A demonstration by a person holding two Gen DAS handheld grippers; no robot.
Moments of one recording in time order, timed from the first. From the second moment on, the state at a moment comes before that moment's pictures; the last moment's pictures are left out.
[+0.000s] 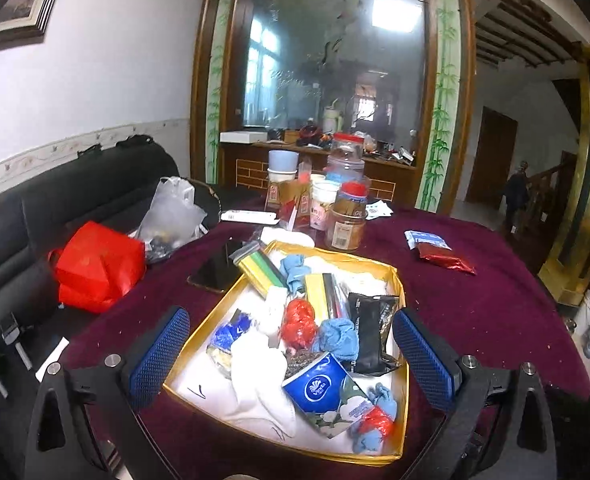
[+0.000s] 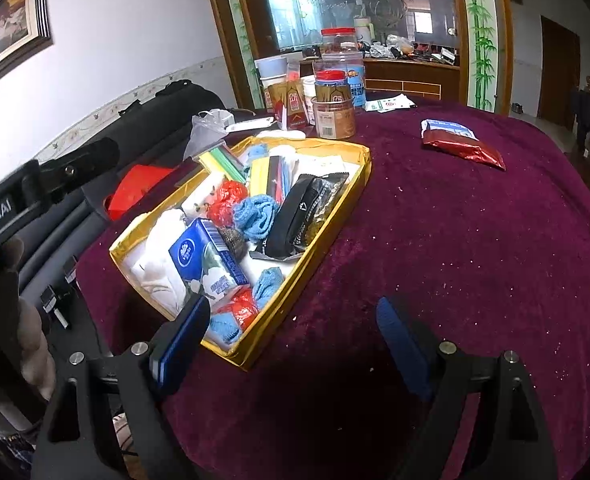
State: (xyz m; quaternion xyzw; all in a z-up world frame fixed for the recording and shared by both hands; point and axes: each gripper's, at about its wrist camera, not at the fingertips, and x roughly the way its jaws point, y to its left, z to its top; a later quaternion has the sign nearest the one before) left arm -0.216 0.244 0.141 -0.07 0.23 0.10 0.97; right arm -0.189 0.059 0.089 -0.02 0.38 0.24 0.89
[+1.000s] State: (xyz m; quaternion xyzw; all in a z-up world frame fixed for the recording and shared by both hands) left arm -0.189 0.237 0.112 -0.05 0.29 0.10 0.95; right arm -0.171 0.026 0.058 -0.01 0.42 0.21 0.88
